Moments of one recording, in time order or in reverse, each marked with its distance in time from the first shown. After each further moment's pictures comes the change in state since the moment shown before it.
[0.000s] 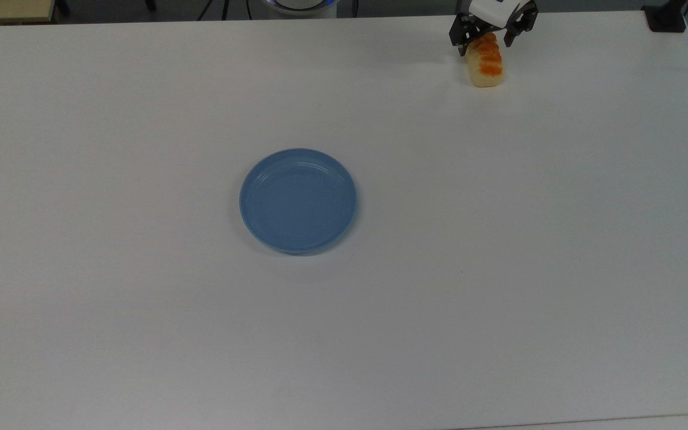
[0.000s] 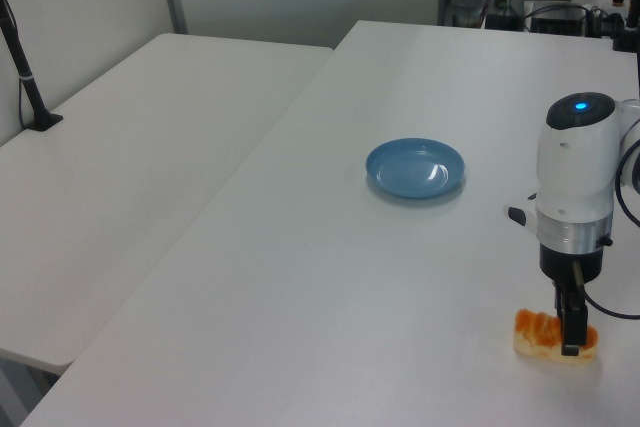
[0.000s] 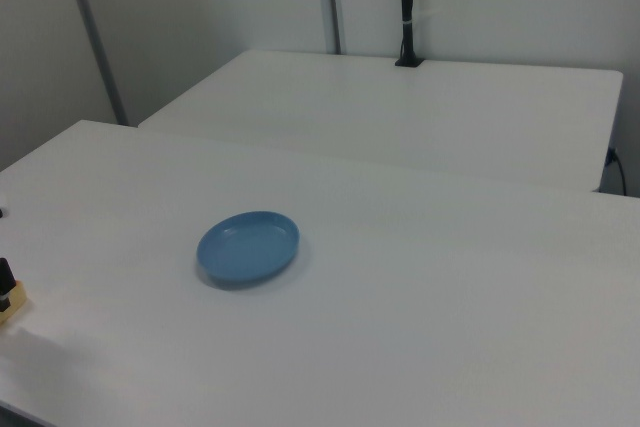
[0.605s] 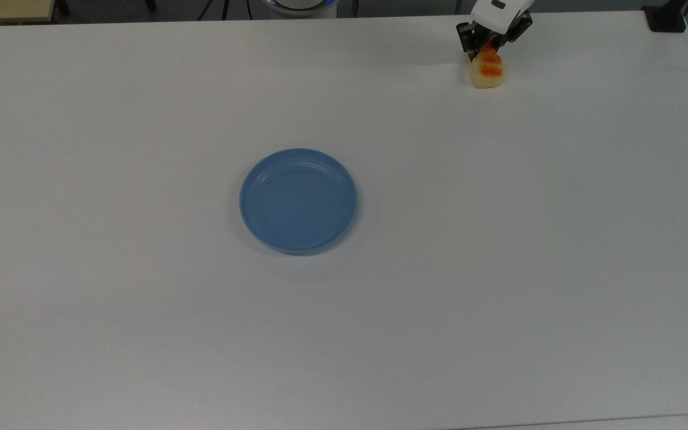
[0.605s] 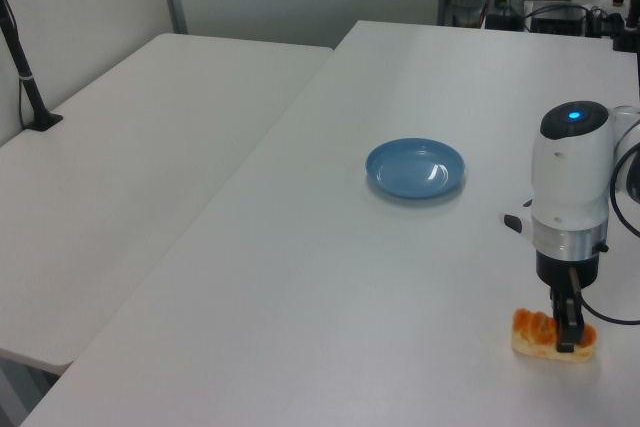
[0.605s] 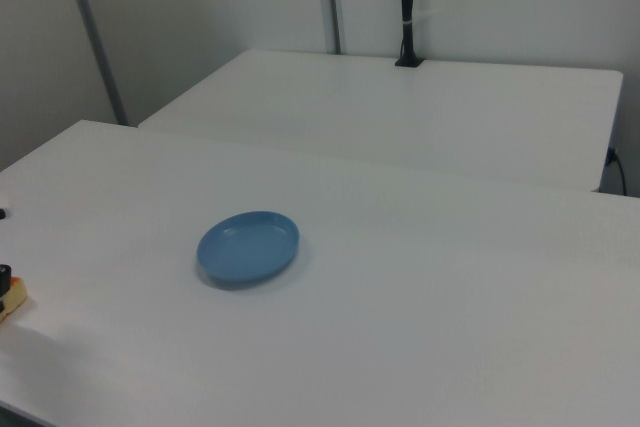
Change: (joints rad) arm 0.000 0.037 0.000 0.015 -0.035 0.001 0.001
